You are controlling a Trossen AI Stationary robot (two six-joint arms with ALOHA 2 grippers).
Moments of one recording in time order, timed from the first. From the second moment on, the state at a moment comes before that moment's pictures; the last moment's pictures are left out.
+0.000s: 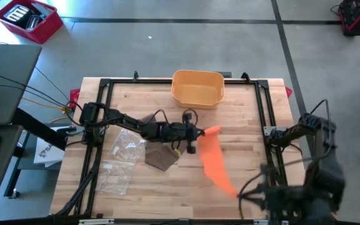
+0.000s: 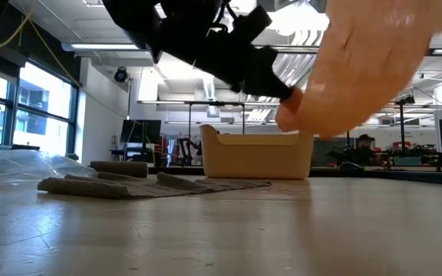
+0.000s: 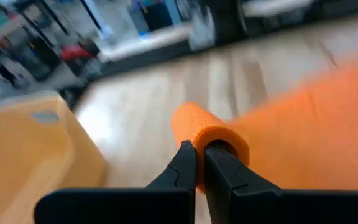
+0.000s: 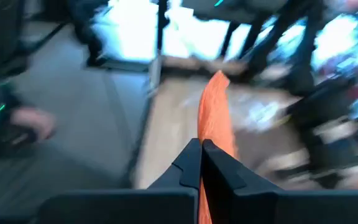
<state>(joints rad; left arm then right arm) -0.08 1.93 1.14 0.40 -0.34 0.24 1.10 1.67 2.03 -1.16 0.96 0.56</state>
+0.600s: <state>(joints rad) -0.26 1.90 0.98 0.18 -0.36 0.06 0.52 1.48 2.31 -1.56 1.09 0.40</state>
